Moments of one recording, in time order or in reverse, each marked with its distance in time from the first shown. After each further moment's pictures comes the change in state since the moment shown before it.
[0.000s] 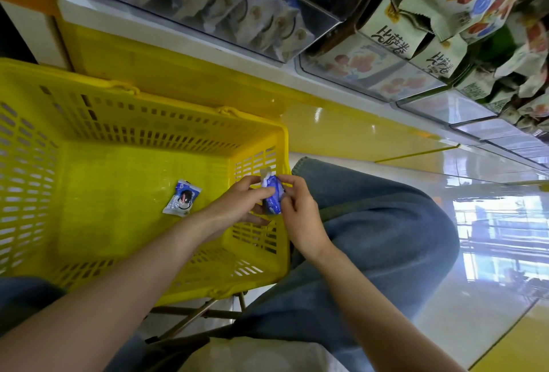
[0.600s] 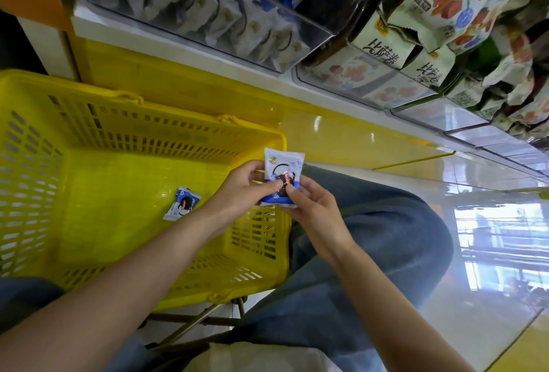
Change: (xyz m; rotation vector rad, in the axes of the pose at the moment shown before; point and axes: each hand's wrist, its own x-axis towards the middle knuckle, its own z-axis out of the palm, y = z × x) left_hand -0.012 0.024 0.006 0.037 0.089 0.260; right_hand -0.005 -0.025 -0.028 0.547 -0.099 0.161
